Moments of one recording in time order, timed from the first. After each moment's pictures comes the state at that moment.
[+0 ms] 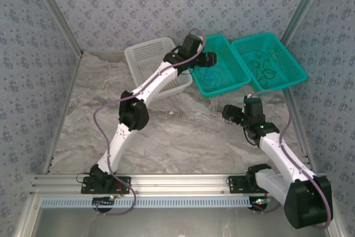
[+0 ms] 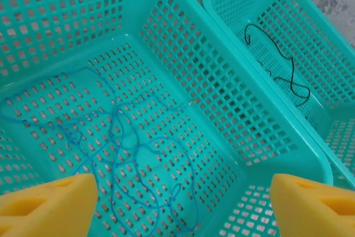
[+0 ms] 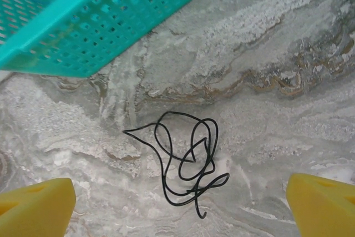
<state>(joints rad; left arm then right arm) -0.69 2.51 2.56 -0.62 0.10 -0.49 0.19 0.99 0.53 -0.33 0.03 0.48</state>
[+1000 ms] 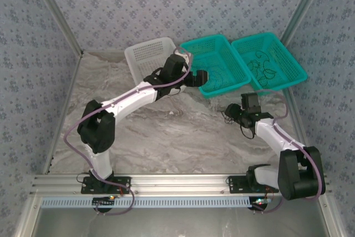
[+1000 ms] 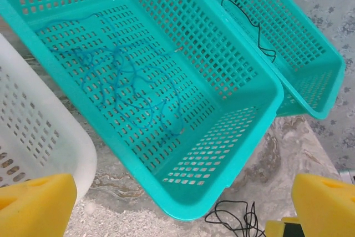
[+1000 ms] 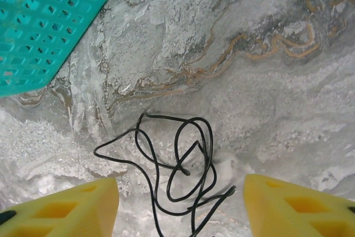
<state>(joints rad) -0.75 1.85 1.53 -0.18 0.06 -0.54 0.15 1.22 0.59 -0.30 -0.04 0.68</state>
